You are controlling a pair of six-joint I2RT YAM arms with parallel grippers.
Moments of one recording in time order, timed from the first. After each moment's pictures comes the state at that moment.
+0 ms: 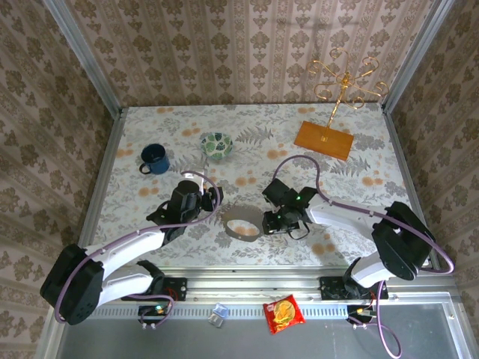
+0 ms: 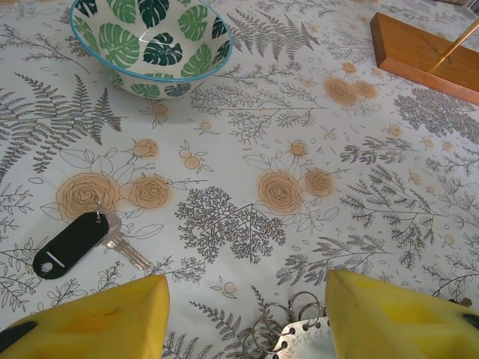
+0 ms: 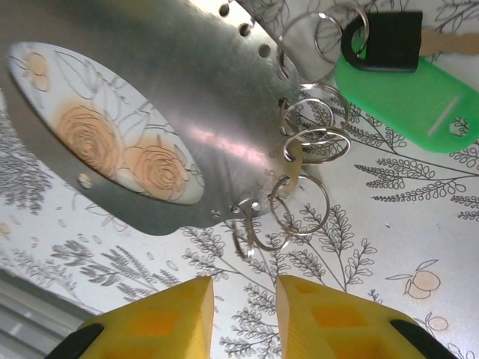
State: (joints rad) left arm -0.69 1.11 0.45 0.14 -0.14 -0.44; right arm 0.78 1.48 0.87 -0.64 -0.17 0.64
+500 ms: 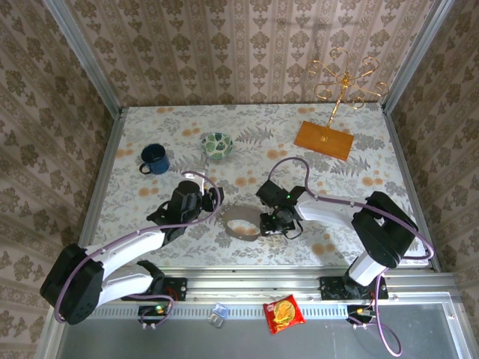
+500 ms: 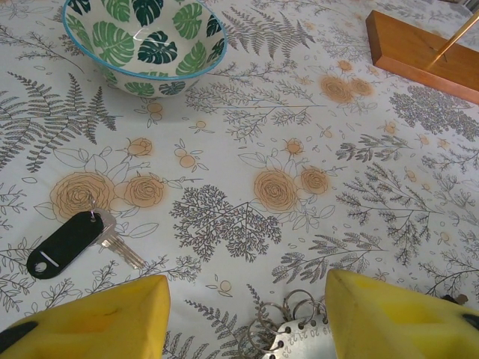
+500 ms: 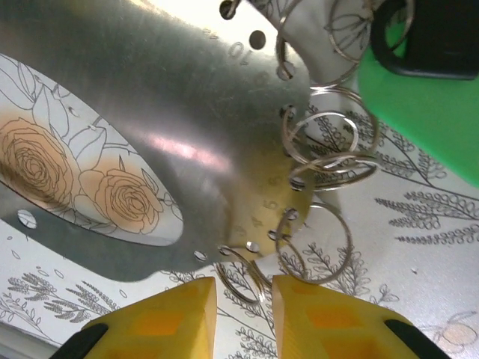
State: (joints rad) left arm -0.69 1.11 0.45 0.15 -0.13 -0.44; right arm 0.79 1.62 0.90 -0.62 -0.17 0.64
